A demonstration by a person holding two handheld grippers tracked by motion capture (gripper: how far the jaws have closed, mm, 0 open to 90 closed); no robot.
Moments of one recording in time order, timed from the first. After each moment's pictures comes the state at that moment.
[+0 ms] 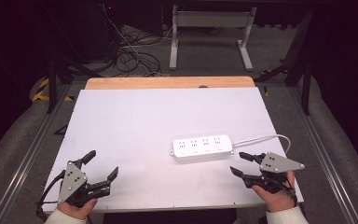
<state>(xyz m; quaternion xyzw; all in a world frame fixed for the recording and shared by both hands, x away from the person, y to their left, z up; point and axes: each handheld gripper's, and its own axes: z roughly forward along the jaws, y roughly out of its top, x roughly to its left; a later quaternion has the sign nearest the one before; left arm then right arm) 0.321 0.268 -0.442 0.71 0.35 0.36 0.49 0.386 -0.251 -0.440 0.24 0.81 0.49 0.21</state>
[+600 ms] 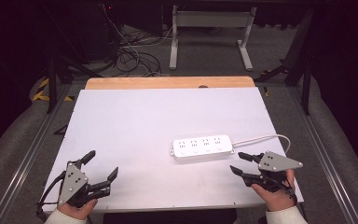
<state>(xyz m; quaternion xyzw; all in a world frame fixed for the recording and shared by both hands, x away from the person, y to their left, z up) 0.320 0.268 -0.442 0.71 0.35 0.37 0.49 0.388 -0.248 -0.435 0.23 0.82 0.47 0.21</state>
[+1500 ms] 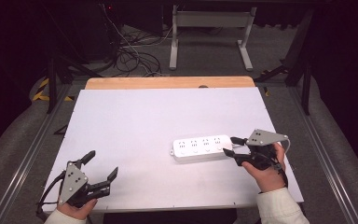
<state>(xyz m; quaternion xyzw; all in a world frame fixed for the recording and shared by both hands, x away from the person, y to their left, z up) 0.320 0.268 -0.443 0.71 0.35 0.37 0.49 0.436 -0.225 -0.412 0.26 0.83 0.45 0.19</state>
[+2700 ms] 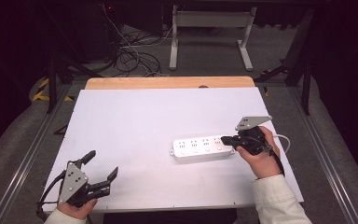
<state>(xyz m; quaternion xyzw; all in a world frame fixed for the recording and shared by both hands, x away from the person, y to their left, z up) 0.321 0.268 -0.443 0.71 0.35 0.36 0.49 0.474 -0.206 -0.401 0.27 0.87 0.38 0.13</state>
